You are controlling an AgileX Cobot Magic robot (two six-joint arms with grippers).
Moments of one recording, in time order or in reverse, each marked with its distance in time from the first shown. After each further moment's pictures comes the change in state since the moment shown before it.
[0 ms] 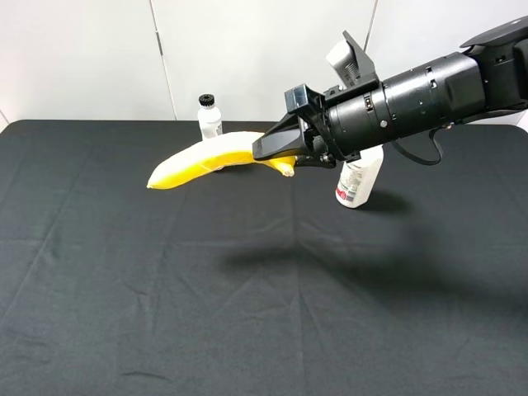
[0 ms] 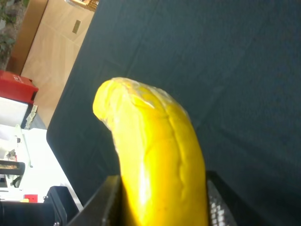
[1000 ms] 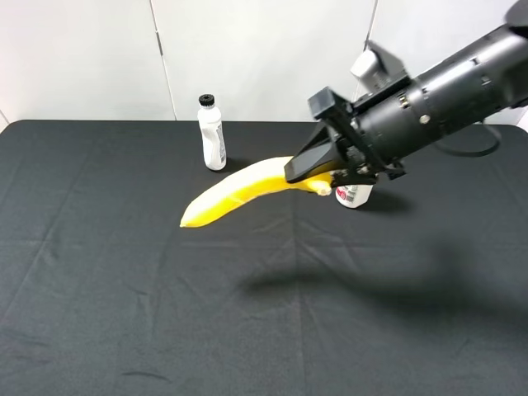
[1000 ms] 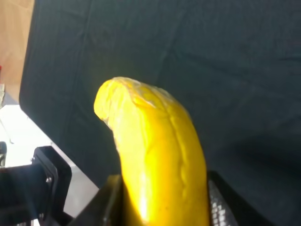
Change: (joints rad) left arm 0.624 -0.064 0.000 0.000 -0.002 0.000; right arm -0.034 -0.148 0.000 -0.394 0.095 0.492
